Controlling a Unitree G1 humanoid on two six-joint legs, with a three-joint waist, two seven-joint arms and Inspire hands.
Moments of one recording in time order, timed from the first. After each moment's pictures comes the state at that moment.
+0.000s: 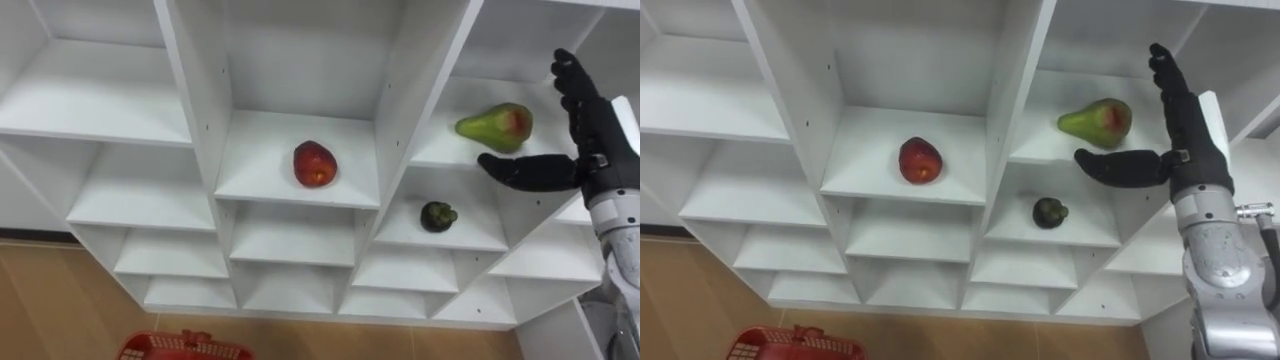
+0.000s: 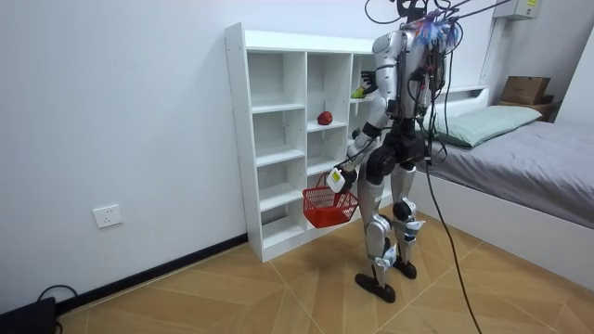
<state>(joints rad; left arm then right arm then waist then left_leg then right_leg) 0.26 0.25 0.04 0.92 0.05 -0.13 -0.09 -0.06 -0.46 -0.14 0.16 0.00 -0.16 -0.01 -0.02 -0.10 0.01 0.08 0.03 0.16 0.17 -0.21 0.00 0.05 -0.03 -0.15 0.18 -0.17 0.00</state>
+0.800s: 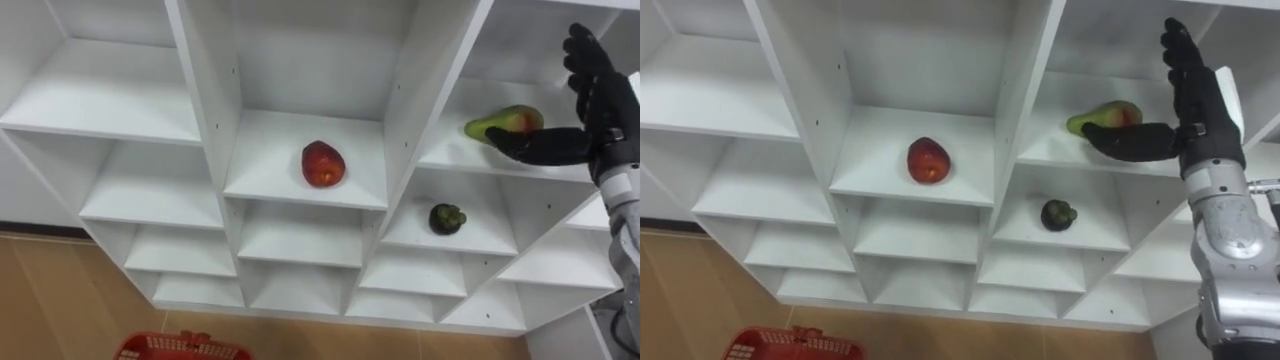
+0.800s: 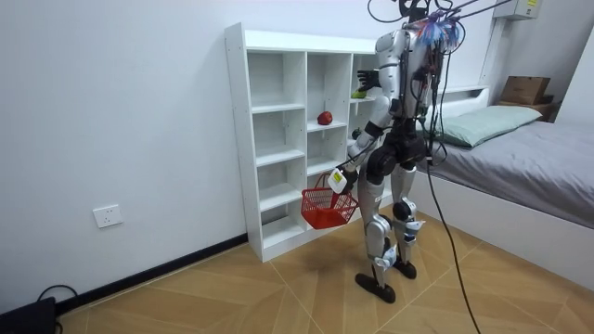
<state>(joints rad) 0.25 0.25 0.04 0.93 0.05 -0.11 -0.12 -0.15 -0.51 -0.14 0.29 0.12 -0.15 0.04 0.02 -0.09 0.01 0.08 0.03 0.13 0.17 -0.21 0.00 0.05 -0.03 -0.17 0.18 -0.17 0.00</state>
